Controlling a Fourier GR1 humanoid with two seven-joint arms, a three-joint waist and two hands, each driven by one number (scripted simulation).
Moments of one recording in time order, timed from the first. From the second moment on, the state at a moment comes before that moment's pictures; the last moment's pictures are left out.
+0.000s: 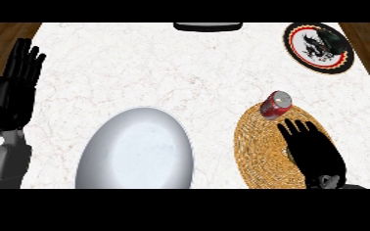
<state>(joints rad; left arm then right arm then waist) -0.23 0.36 0.16 -1.47 0.20 0.07 -0.05 -0.06 -0.54 0.45 -1.80 1.06 0.72 0.52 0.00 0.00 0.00</state>
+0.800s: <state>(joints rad) -0.23 0.33 0.19 -1.53 0.16 0.06 0.01 -0.05 -0.52 0.35 -1.60 1.19 0.63 0.39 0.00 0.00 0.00</state>
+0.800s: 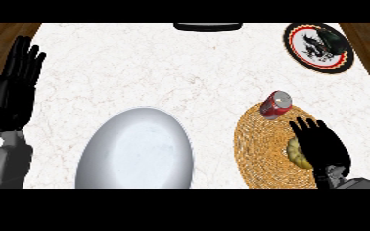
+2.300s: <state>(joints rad) -0.35 0.28 0.13 -1.50 0.15 -0.01 0.00 -0.69 -0.51 0.24 -1.25 0.98 0.38 -0.54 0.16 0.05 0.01</state>
